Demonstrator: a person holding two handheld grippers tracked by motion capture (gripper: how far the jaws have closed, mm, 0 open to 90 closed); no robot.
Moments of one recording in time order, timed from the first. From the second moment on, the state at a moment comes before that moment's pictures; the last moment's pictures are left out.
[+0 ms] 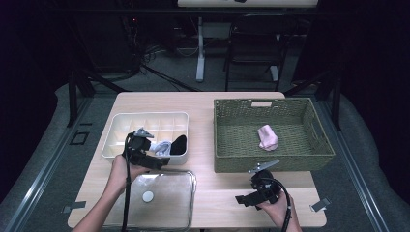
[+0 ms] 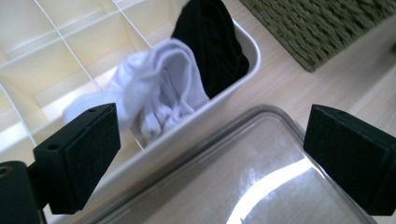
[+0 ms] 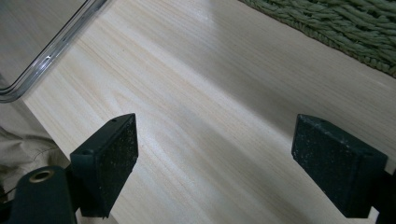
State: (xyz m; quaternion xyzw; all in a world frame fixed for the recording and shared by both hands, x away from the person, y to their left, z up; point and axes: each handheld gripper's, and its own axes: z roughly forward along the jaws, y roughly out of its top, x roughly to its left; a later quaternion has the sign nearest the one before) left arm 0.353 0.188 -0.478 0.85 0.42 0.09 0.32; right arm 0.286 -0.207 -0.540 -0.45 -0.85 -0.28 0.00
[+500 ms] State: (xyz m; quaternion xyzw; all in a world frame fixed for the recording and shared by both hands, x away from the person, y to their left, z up) left arm 0.315 0.188 -0.495 0.85 0.40 0.09 0.33; right arm 0.285 -0.214 -0.536 -0.46 -0.84 -0.30 0.00
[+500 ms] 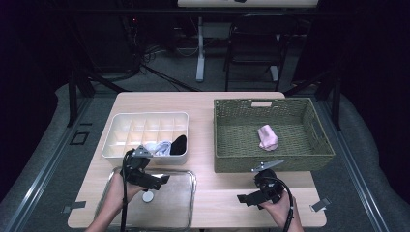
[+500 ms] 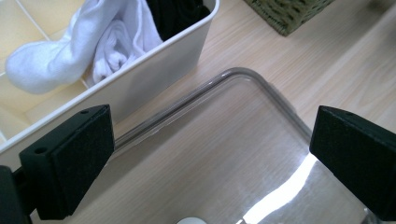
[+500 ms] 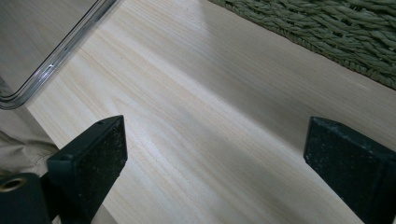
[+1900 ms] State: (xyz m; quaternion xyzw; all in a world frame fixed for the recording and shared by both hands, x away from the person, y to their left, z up) left arm 0.300 0.170 -0.522 0.88 0.36 0.08 0.30; right arm 0.278 -0.226 -0.489 -0.43 -0.85 -0.30 0.00
